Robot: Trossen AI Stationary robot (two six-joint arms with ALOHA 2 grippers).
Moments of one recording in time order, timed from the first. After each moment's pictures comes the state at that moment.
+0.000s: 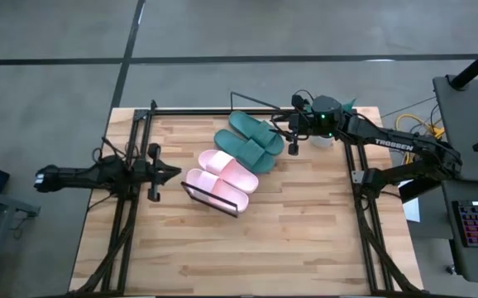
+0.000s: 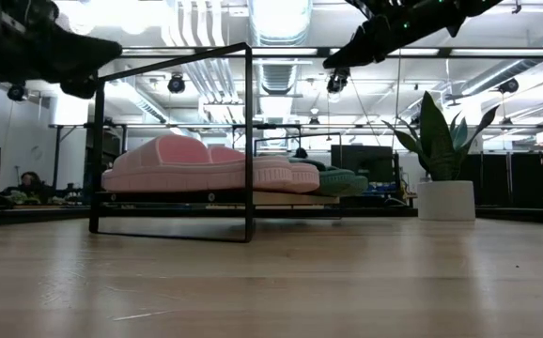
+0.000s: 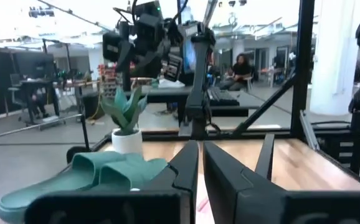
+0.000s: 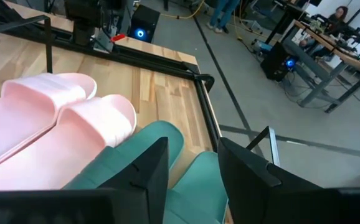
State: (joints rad) left arm -0.03 0.12 0.07 0.15 -0.09 0.06; right arm -0.43 1.19 0.93 -0.07 -0.18 -0.45
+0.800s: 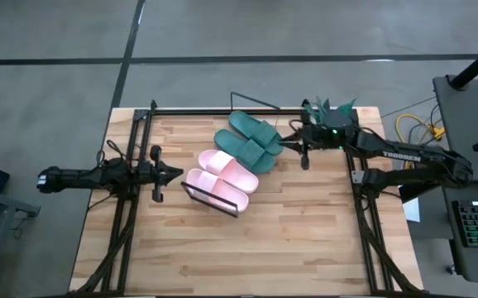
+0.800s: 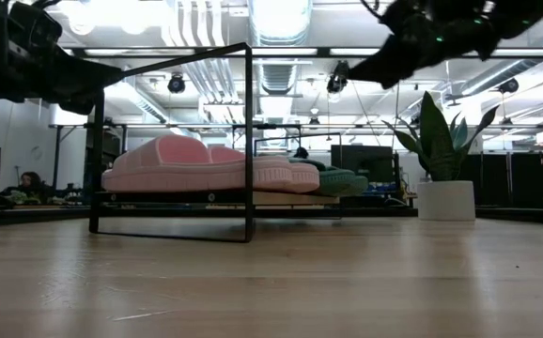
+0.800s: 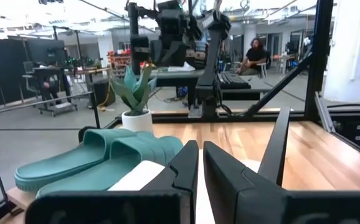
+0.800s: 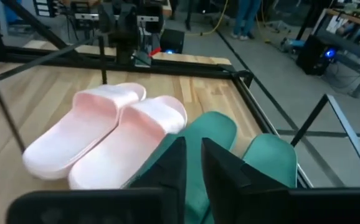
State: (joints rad) left arm -0.03 0.06 0.01 0.09 -0.14 0.06; right arm -0.42 1.03 0.65 0.09 -0.32 -0.24
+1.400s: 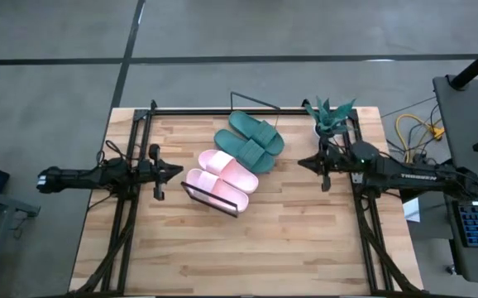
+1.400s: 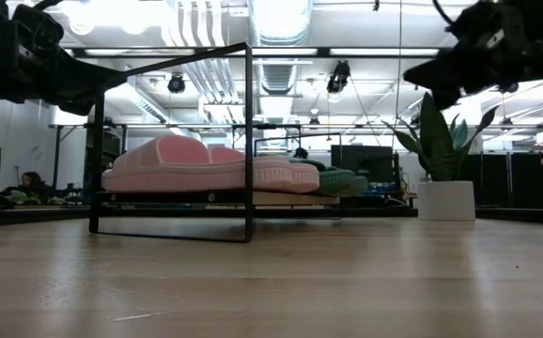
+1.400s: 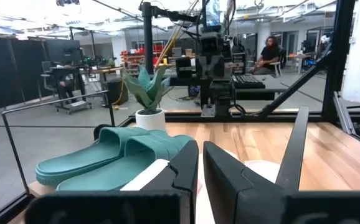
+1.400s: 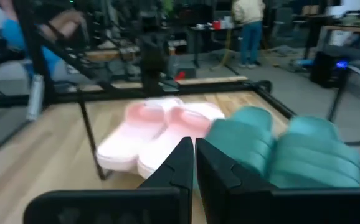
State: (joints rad) left arm -0.03 0.06 0.01 0.10 -0.19 0.07; right arm -0.27 0.54 0.20 0.26 -0.22 0.02
